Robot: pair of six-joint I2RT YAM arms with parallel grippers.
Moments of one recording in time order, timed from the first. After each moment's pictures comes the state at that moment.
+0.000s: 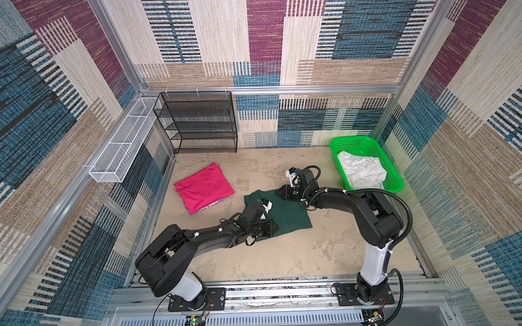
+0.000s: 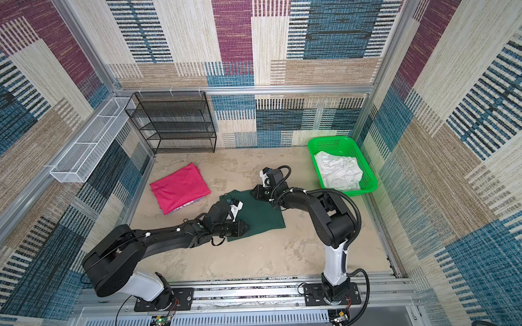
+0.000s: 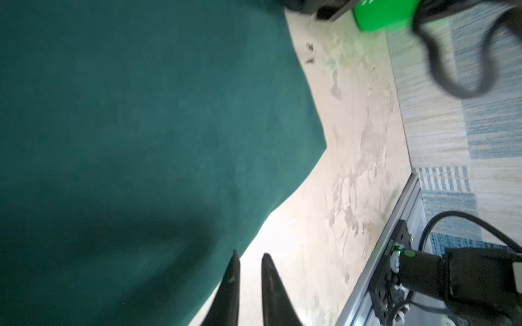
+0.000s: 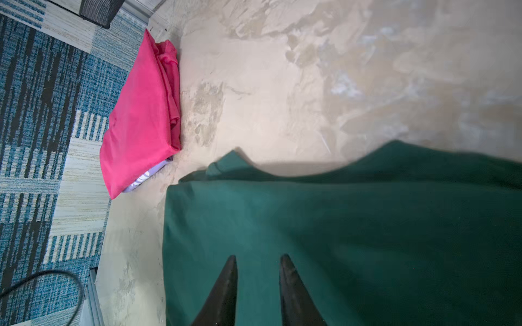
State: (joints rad) left arm -0.75 1.48 0.67 0.09 0.27 -0.68; right arm 0.48 1.96 1.13 0.12 -0.43 0.58
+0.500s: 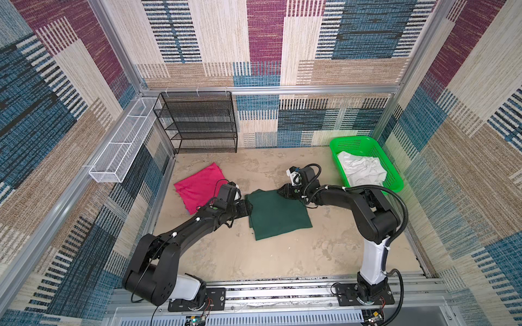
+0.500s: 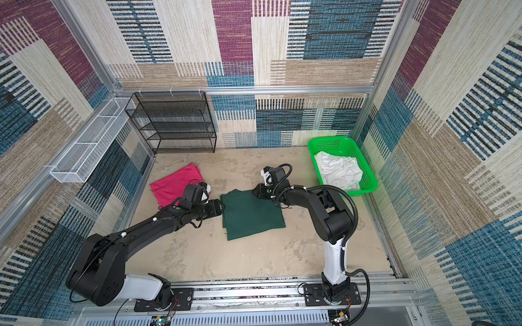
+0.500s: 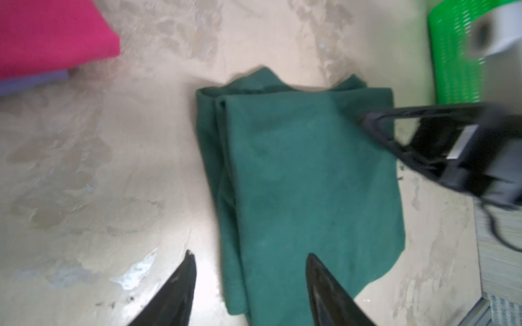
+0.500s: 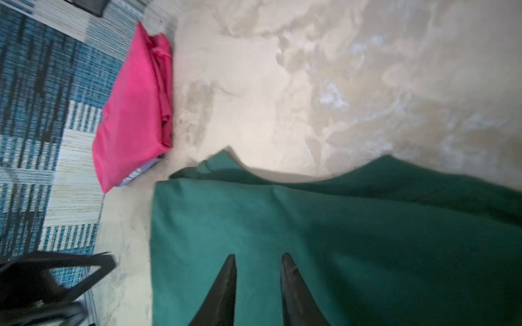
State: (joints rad) left arm -0.37 1.45 0.77 -0.23 0.21 -0.56; right arm 0.43 1.91 1.14 0.09 -0.46 0.51
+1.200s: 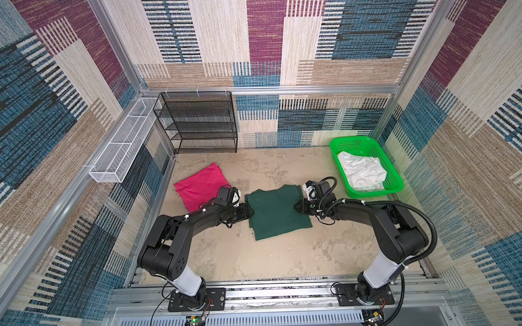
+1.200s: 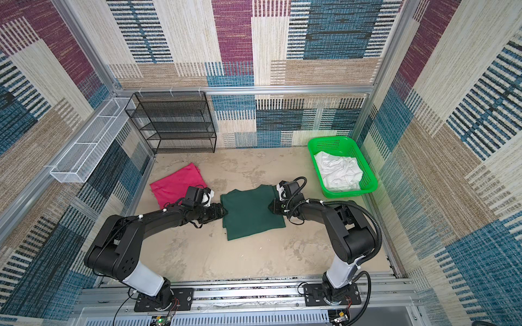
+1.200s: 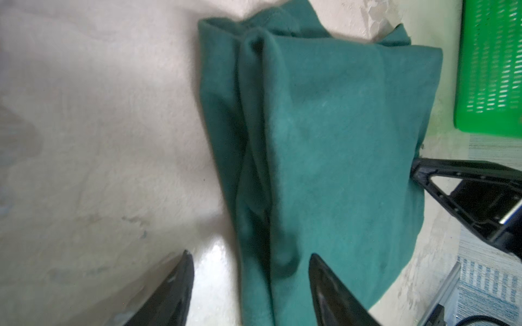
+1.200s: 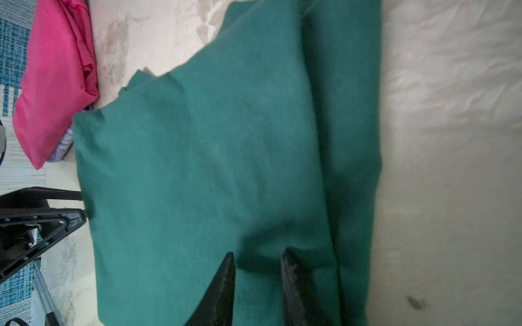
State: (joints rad) left arm -0.32 1.62 0.76 -0.12 0.38 -0.54; right arm 0.37 1.72 0.81 0.02 -0.37 0.48
